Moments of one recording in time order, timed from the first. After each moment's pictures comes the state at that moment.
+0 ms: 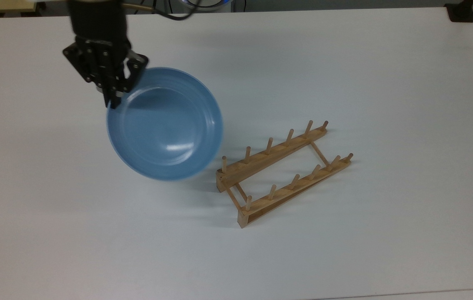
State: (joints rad) arm 0.04 0.23 -0.20 -1.47 0.09 2.12 0.10
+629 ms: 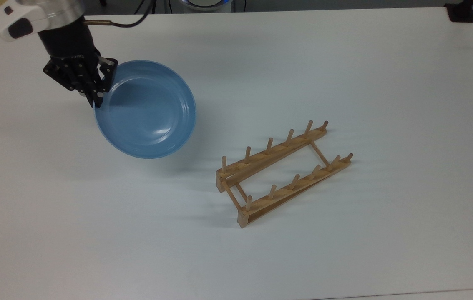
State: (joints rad) arm -0.10 0.22 -0.20 -1.63 0.29 2.10 -0.32
